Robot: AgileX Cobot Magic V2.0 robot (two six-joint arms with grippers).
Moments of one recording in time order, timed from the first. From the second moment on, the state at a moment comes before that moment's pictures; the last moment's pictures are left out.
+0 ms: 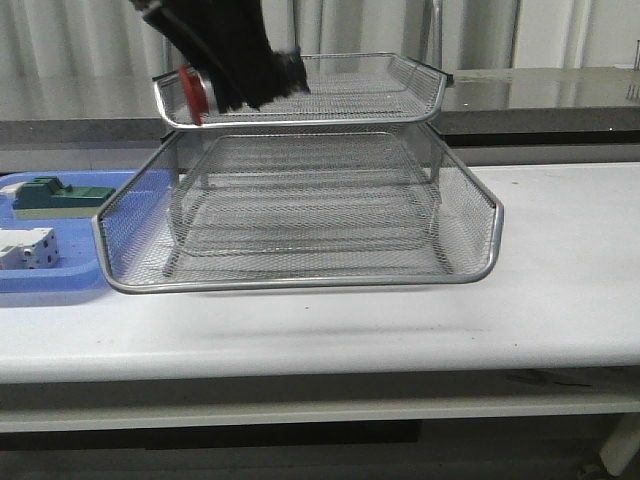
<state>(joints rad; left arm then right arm) -0.51 1.76 -1.64 -0.31 1.14 0.55 0.17 0.49 -0.68 -0.01 1.05 0.05</state>
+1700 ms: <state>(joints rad) -0.56 1.92 -1.69 -0.30 1.13 0.55 0.17 0.49 -0.68 -0.01 1.05 0.05</state>
